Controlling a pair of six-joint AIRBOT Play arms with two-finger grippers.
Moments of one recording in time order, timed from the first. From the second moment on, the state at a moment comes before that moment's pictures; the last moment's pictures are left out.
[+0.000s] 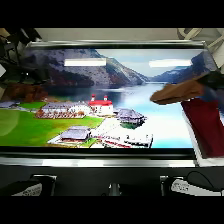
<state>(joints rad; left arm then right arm) -0.05 -1.29 1.51 1.43 -1.14 -1.66 -0.60 -1.41 1.57 -0.79 1.35 1.05</state>
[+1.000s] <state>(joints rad) -0.10 -1.29 1.51 1.43 -1.12 -1.62 -1.02 -1.21 1.38 -1.40 1.59 1.25</state>
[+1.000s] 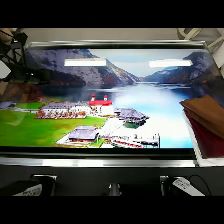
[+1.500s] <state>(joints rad) -0.15 -1.29 1.51 1.43 -1.12 -1.62 -1.03 -1.09 1.01 -1.54 1.42 1.34</state>
